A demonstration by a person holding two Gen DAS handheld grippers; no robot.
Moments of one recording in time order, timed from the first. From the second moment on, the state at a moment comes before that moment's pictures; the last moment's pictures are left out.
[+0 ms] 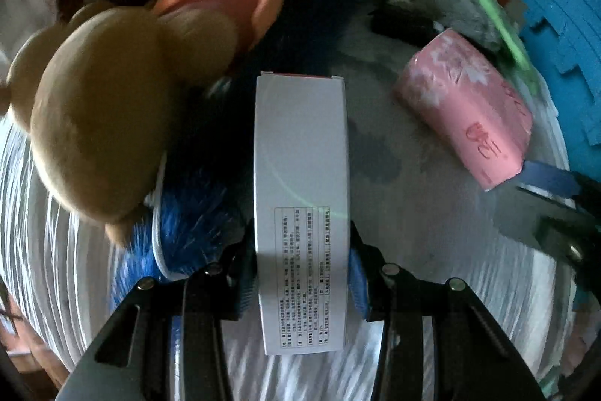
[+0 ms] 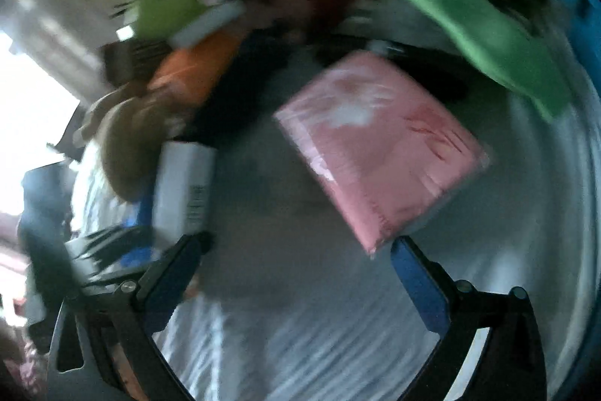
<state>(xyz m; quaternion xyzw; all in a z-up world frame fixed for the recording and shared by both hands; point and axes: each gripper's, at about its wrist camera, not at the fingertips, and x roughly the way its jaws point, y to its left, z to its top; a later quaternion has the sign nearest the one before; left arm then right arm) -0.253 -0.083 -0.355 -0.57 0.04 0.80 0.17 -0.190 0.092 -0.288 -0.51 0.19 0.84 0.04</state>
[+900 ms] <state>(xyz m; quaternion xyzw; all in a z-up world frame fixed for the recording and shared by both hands) -0.295 -0.010 -0.343 -0.54 0.05 0.81 0.21 -0.244 0.143 -0.317 -0.53 0.07 0.83 0.15</state>
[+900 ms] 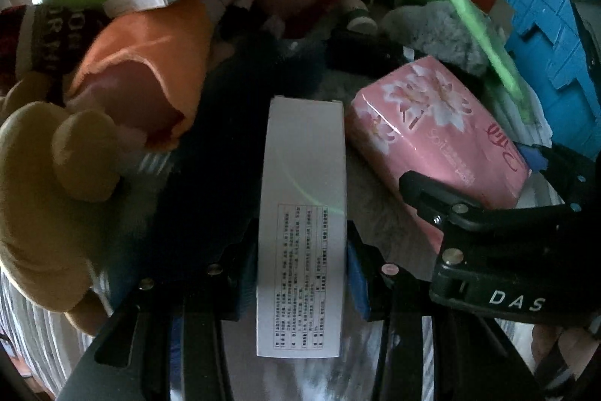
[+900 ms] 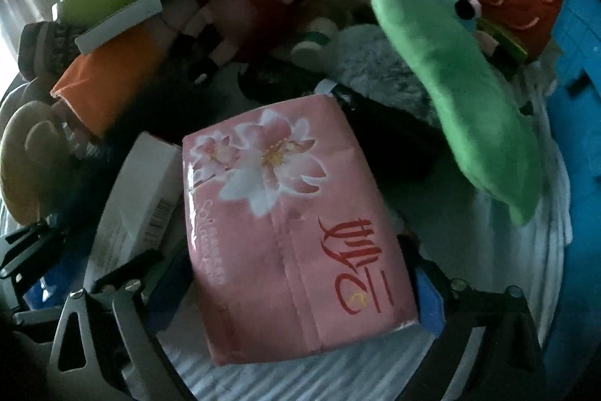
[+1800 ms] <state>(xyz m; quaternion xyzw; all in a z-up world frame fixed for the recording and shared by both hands) -0.221 -0.059 -0.095 -0.31 0.05 0.89 0.33 -0.116 0.040 -0.047 -0.27 0.01 0.91 0.32</state>
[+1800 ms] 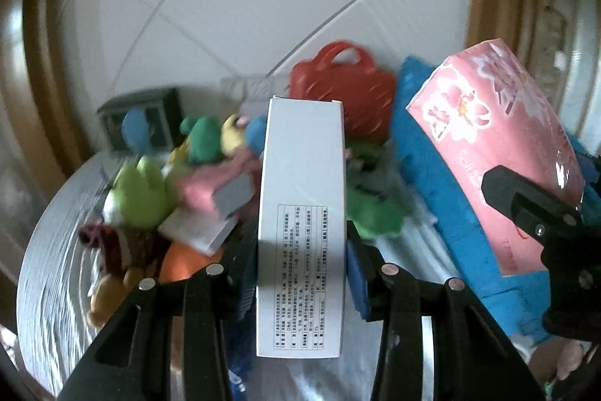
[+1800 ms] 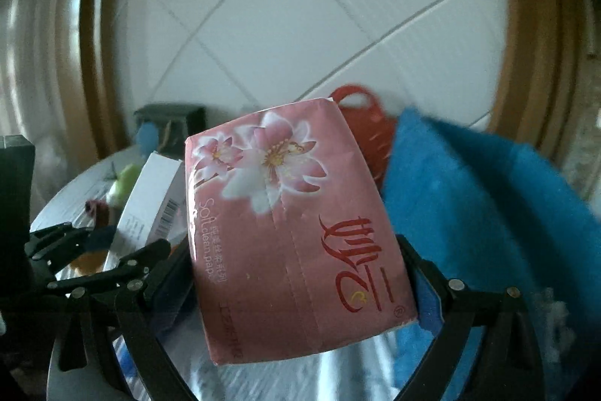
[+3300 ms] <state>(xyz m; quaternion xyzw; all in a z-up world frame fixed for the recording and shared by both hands) 0.025 0.278 -0.022 -0.32 0.14 0.86 0.38 0.219 0.276 -0.004 -0.28 -0.04 0.84 0.45</state>
